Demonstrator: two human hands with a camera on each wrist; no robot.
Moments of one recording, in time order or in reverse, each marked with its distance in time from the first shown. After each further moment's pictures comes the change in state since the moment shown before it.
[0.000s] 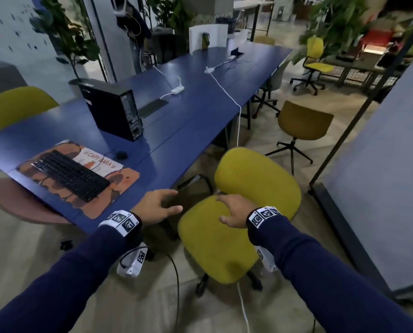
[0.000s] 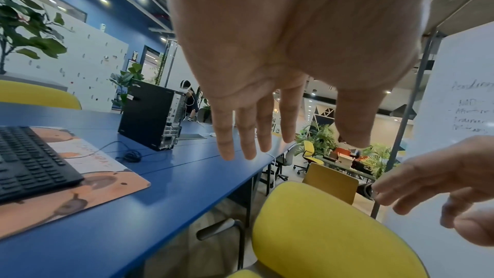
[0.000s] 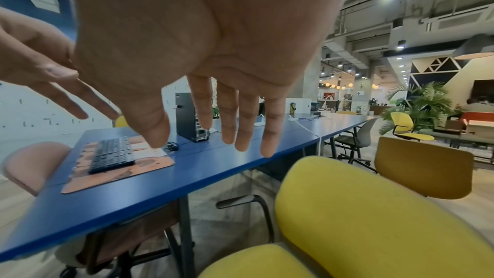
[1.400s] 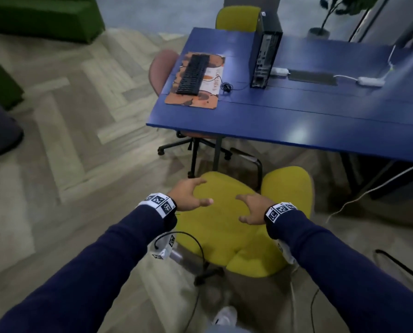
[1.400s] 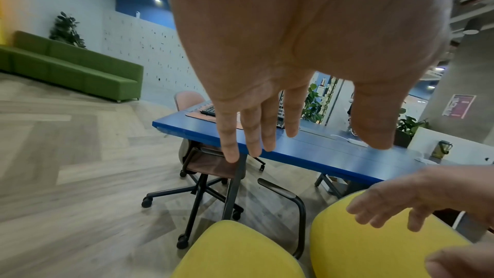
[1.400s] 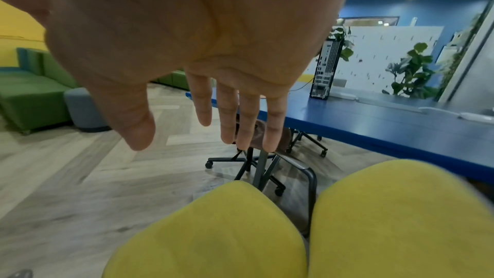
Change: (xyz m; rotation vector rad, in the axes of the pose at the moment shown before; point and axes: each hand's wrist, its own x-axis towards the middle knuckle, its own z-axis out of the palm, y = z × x) left_hand 0.166 0.274 0.258 -0.414 0.461 -0.920; right_hand 0.197 0.319 -0.044 -0.558 -0.466 -0.960
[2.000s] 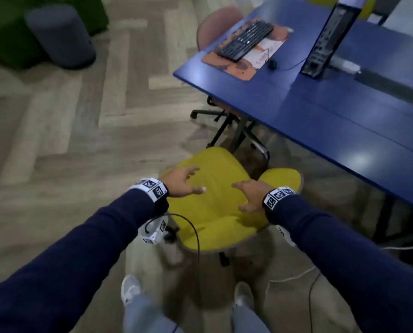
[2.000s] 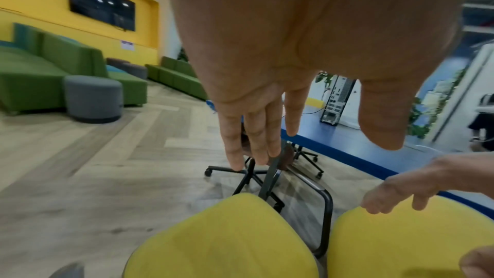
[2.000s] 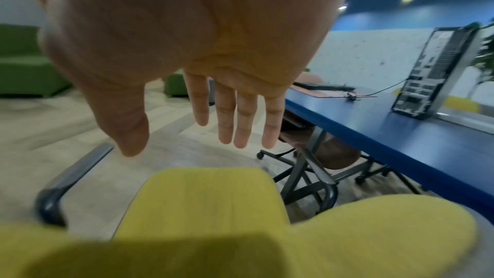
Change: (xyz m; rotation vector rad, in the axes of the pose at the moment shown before) left_hand 0.015 0.104 0.144 -0.267 0.161 -0.366; right_hand 0.020 0.155 -0.004 -0.442 -0.175 -0.454
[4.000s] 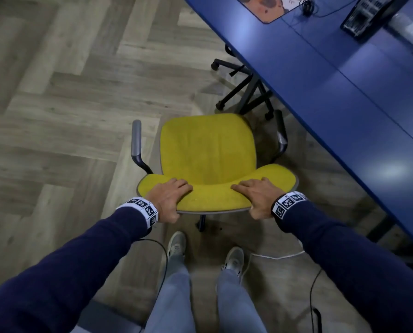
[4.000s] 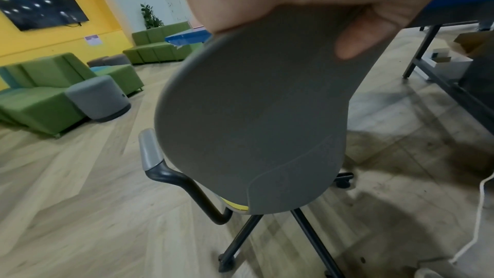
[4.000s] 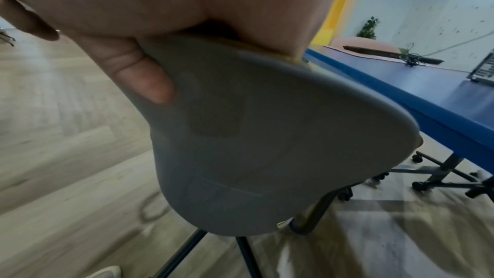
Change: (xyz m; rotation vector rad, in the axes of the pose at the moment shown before) left_hand 0.002 0.065 0.238 0.477 -0.002 -0.043; right_hand -0.052 0.164 0.109 -0.220 -0.145 -0.349
